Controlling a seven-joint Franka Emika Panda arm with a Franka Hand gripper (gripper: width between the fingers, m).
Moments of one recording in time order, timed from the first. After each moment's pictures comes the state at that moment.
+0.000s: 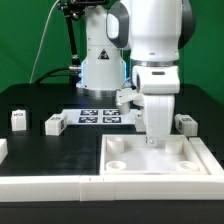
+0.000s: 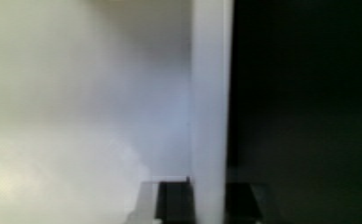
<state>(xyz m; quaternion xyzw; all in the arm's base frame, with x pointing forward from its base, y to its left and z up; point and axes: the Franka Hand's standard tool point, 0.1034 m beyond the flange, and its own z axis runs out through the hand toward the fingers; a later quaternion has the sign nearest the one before) 0.503 0.084 0.011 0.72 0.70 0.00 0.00</state>
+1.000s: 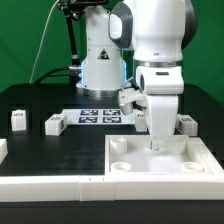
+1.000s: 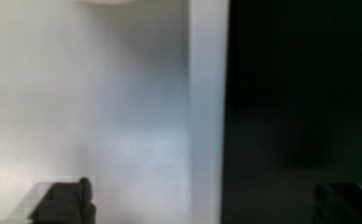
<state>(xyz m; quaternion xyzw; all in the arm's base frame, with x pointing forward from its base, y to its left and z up) 0.503 0.084 0.011 0.72 0.70 0.00 0.00</state>
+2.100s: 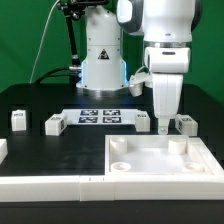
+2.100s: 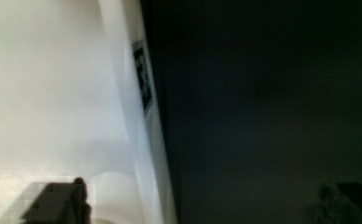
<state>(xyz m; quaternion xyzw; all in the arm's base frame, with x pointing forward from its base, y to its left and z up) 0.486 0.101 0.037 0.76 0.65 0.01 0.01</state>
